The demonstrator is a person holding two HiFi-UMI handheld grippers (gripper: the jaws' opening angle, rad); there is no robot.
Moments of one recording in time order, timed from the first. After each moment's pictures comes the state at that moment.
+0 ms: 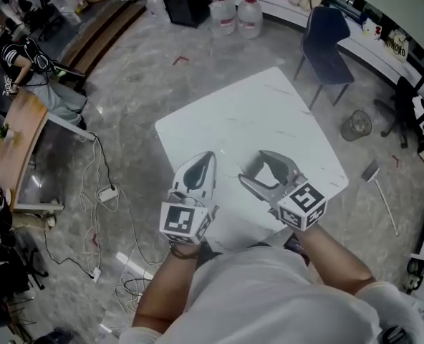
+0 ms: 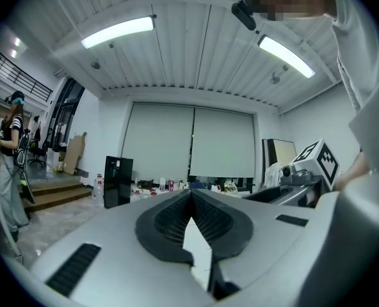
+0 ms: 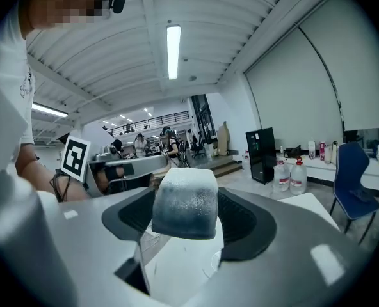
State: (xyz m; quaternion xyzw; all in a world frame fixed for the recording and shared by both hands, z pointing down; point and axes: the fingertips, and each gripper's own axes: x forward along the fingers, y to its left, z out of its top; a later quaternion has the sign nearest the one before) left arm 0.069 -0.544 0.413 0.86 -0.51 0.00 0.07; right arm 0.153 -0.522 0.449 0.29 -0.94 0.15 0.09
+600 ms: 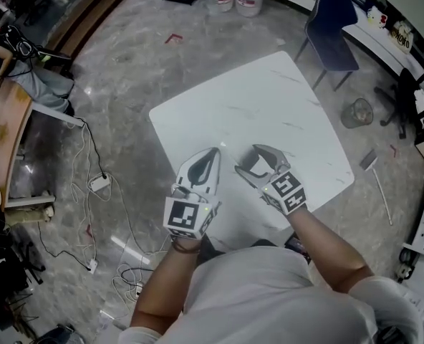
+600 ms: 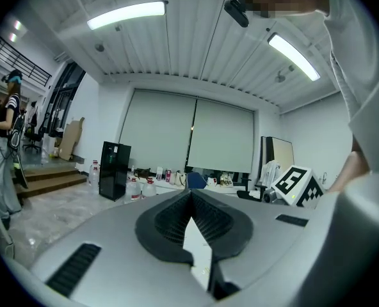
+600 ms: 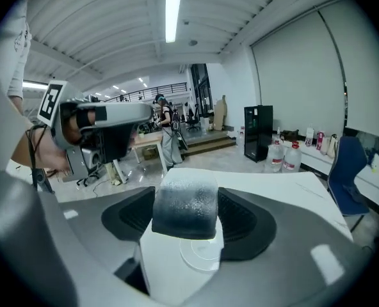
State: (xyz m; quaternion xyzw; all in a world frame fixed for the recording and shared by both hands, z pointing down) left arm 0.043 -0.595 0.496 0.86 -0.49 0.02 0.12; right arm 0.112 -0.582 0.600 0.29 -0.92 0.16 0.22
